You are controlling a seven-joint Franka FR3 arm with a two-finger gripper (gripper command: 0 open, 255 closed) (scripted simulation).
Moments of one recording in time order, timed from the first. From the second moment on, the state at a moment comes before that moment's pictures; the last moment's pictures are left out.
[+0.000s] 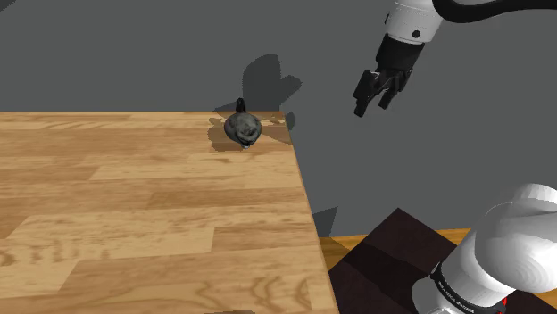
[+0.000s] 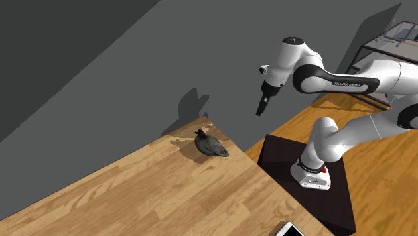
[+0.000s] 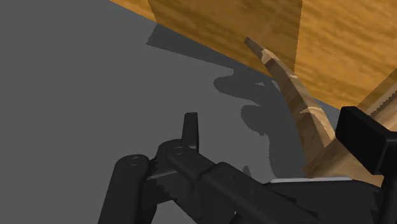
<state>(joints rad) 0.01 -0.80 0.06 -2.36 0.02 1.72 0.13</state>
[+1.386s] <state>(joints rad) 0.03 -0.10 0.49 -1.68 0.00 1.52 0.75</state>
